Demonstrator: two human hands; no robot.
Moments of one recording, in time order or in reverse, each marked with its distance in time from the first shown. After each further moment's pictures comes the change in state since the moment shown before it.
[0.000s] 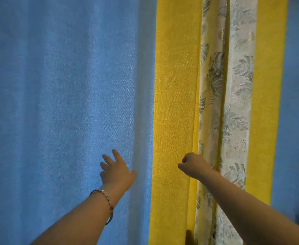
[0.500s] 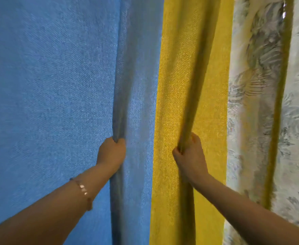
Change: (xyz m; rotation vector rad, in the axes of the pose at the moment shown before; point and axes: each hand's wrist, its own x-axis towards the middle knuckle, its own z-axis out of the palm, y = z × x) left_hand 0.135 0.040 0.014 -0.605 0.337 -0.089; right_hand 0.141 -0.016 0.051 0.406 0.383 -0.249
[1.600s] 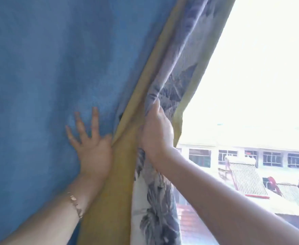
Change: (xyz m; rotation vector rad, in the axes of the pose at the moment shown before) left_hand 0.117 -0.053 -0.090 0.925 0.501 0.484; right_hand 0.079 -0.191 0.112 0.209 0.135 -0.399
